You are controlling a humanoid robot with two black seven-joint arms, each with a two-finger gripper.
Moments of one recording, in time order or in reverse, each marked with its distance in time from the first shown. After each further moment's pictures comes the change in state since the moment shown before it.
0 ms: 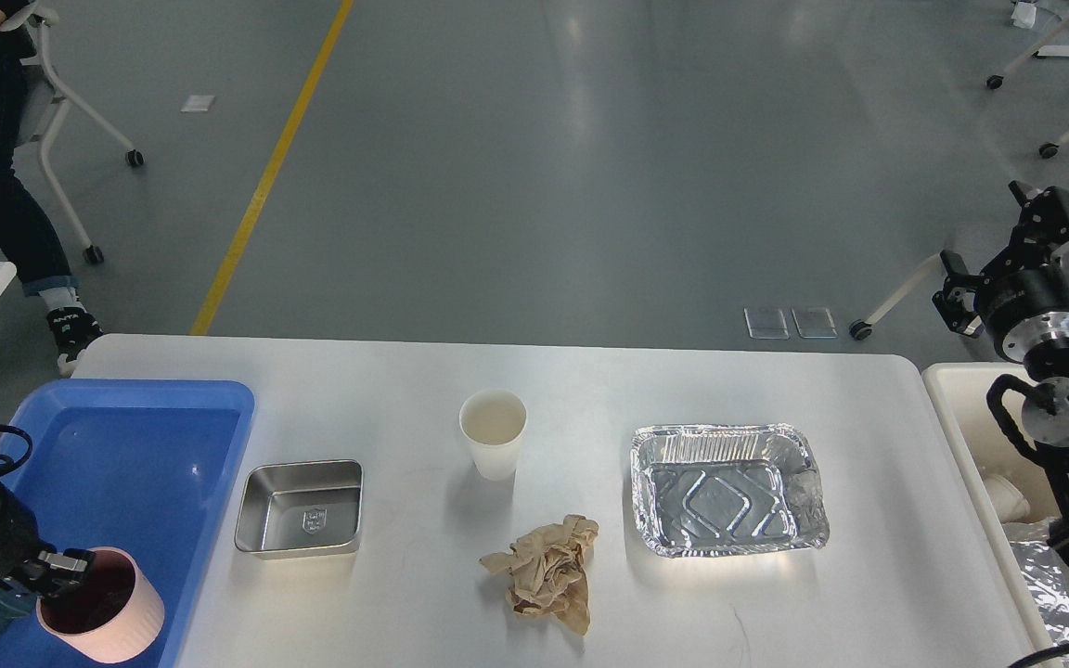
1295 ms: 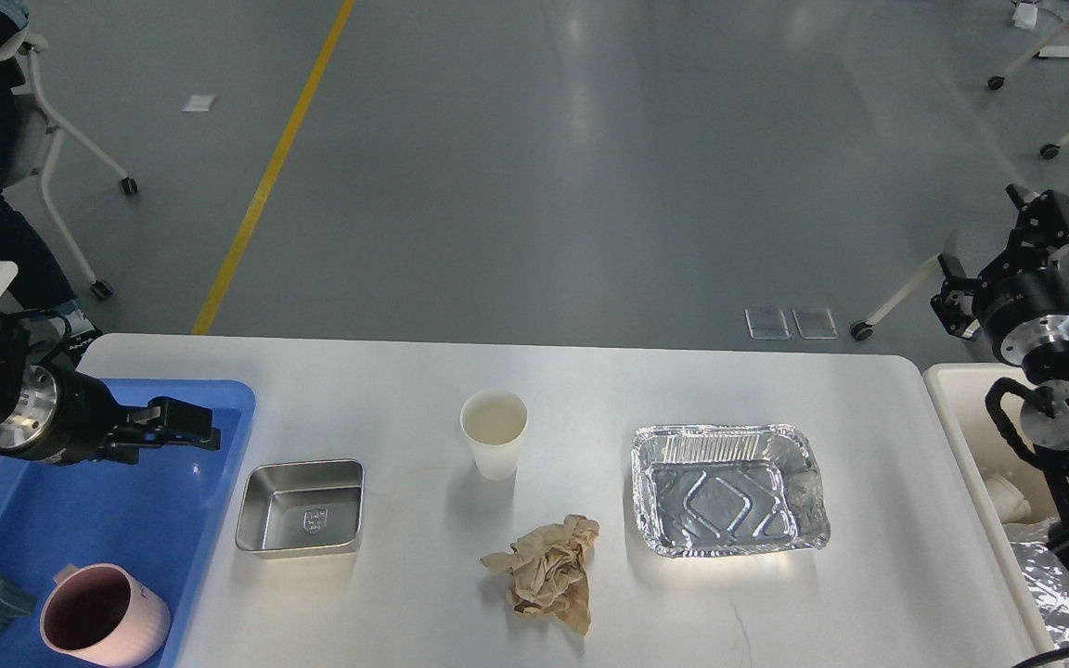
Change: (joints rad) left arm 0.042 -0.150 -0.426 0.019 -0.088 0.202 -0.050; right arm -0.007 0.001 0.000 0.005 0.000 0.000 -0.001
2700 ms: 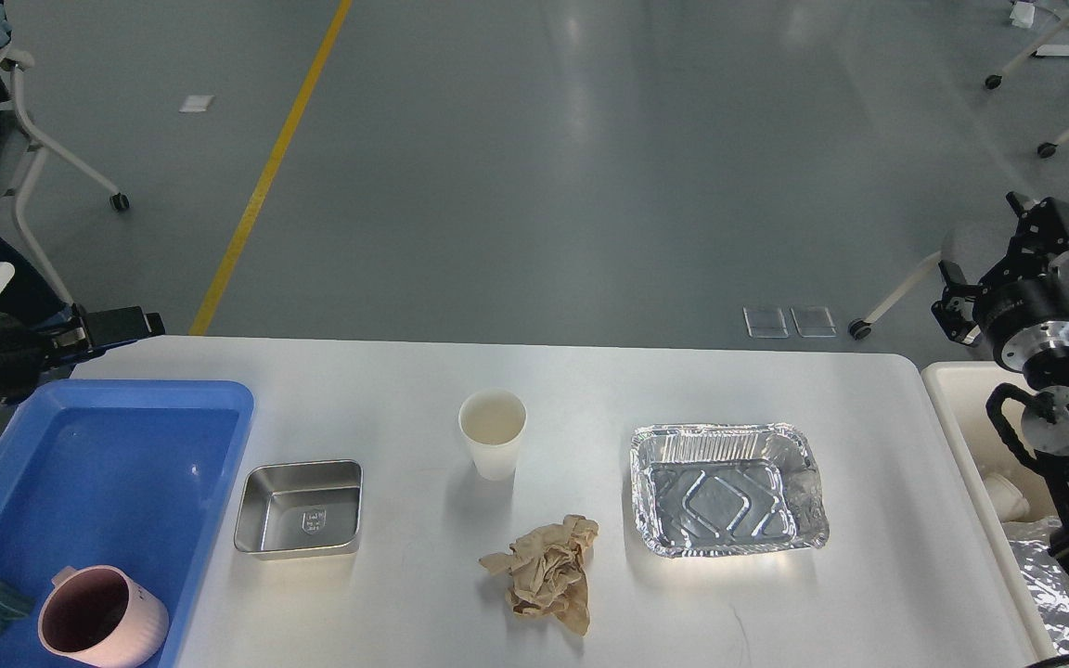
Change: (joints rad) left arm 0.092 0.243 0.021 -0.075 0.028 0.307 -0.222; right arm -0.012 -0.002 0.000 0.001 0.000 0.000 0.000
